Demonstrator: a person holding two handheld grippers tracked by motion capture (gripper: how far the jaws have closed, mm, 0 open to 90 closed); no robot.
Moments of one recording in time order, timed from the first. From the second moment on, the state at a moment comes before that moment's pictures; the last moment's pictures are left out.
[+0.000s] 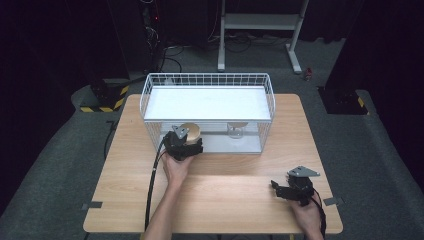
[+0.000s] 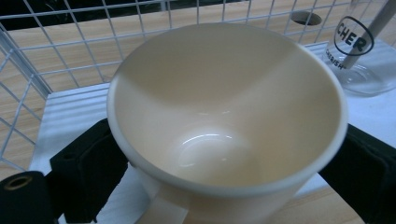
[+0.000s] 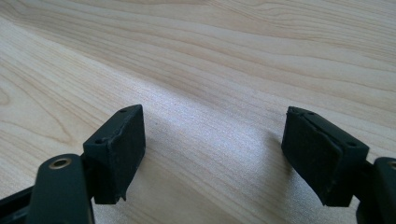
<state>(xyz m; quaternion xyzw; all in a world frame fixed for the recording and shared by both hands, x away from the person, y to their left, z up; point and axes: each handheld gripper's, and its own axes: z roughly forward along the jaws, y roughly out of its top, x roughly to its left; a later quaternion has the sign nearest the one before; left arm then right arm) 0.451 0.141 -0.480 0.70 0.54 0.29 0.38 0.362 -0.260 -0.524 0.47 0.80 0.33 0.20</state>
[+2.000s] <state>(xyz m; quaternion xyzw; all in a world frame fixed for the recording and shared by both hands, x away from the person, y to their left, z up) 0.440 0.152 -0.495 0.72 0.53 0.28 0.35 0.362 -0.260 -0.524 0.47 0.80 0.33 0.20</state>
